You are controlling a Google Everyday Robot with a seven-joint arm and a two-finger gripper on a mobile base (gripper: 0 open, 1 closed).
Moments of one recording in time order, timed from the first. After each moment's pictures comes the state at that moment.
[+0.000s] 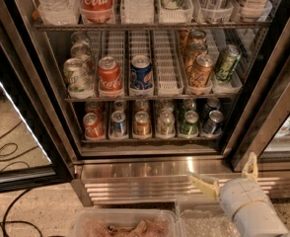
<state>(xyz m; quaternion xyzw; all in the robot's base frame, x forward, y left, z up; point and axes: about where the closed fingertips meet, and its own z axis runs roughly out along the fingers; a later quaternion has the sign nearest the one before) 0.438 -0.218 0.723 -0.14 0.79 -0.04 0.60</state>
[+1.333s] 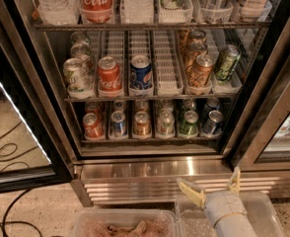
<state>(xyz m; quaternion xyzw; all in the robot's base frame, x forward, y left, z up) 0.448 -0.205 0.649 -0.07 0.77 -0.01 0.63</state>
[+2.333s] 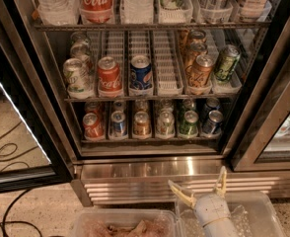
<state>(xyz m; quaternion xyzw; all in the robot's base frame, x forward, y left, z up) 0.472 -0.188 0.601 -0.10 0.68 0.02 0.73</state>
